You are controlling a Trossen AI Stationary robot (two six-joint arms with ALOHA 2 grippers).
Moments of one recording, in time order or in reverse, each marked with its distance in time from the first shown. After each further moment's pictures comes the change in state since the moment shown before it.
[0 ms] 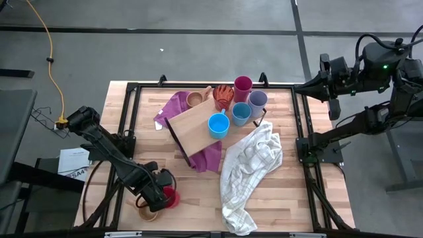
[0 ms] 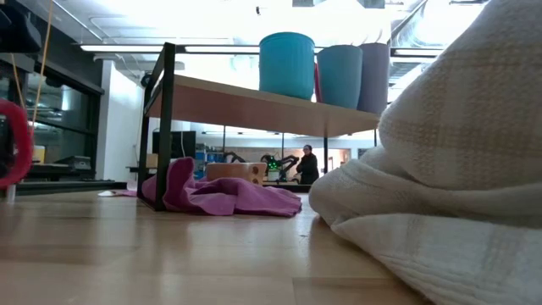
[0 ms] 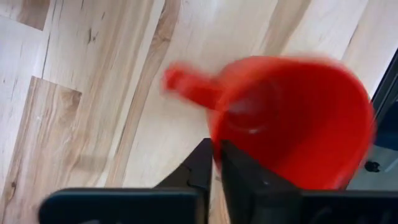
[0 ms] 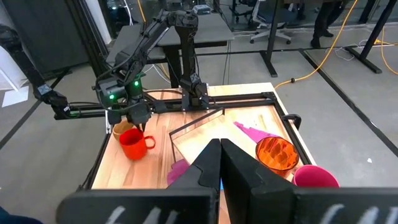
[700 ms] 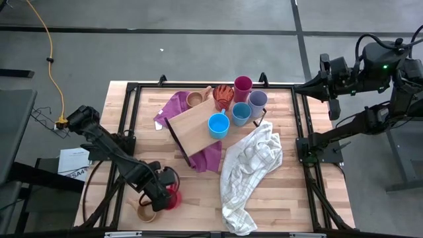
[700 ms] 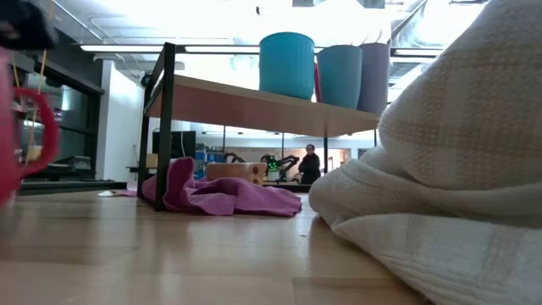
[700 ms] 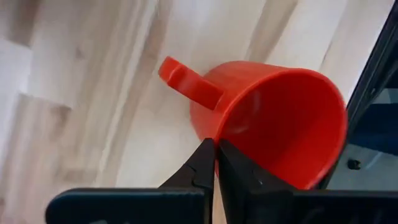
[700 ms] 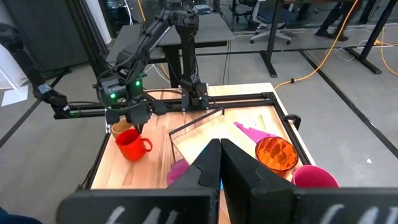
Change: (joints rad) left arm 0.048 -0.010 0.019 0.031 0.029 0.045; right arm 0.000 0.000 0.000 0.000 0.000 -0.004
